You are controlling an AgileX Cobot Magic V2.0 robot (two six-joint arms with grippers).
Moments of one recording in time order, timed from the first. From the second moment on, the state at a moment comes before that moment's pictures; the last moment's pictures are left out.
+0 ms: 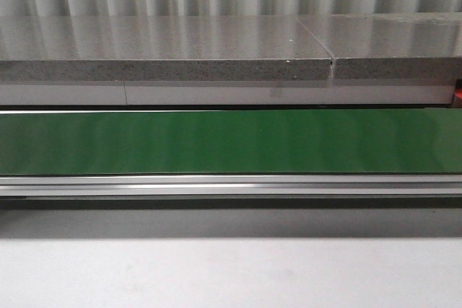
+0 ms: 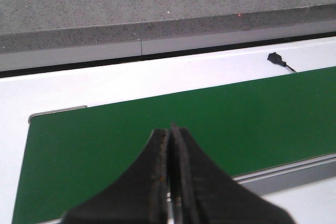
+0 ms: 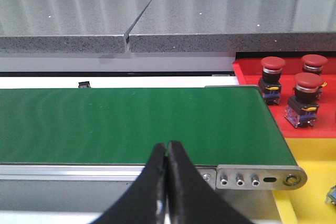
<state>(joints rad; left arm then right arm) -0.09 0.54 -0.50 -0.50 0.44 0.48 0.00 -0.01 0.03 0.02 0.14 0.08</state>
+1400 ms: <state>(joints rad) -0.09 0.01 -0.08 0.03 0.17 -0.08 0.00 -0.01 0.03 0.02 0.14 0.08</state>
